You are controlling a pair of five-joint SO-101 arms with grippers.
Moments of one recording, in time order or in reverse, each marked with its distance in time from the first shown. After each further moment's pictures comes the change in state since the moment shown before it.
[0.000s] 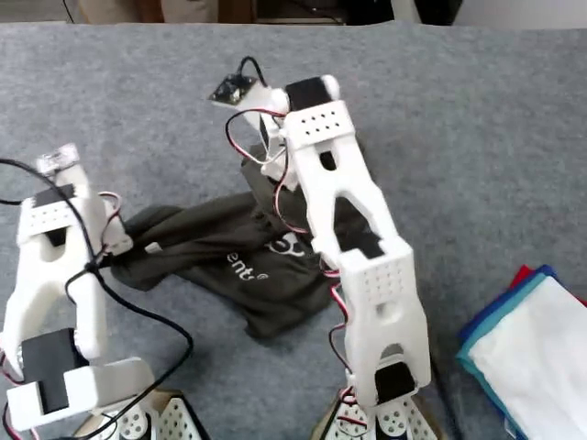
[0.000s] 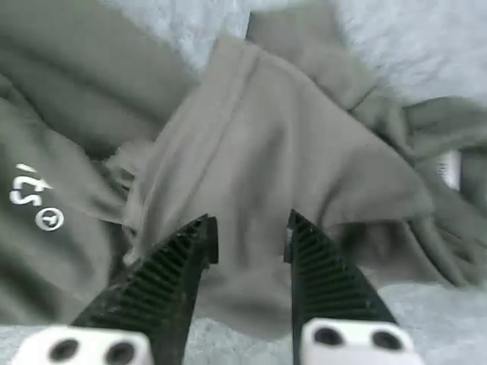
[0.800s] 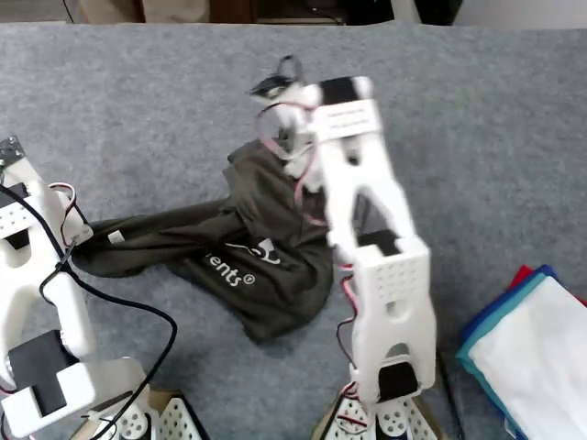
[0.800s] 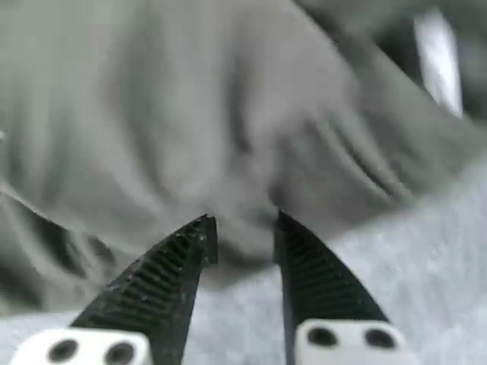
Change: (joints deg) left arm -9.1 0.0 -6.3 0.0 -2.7; right arm 3.4 -2.5 6.0 -0.4 -4.1
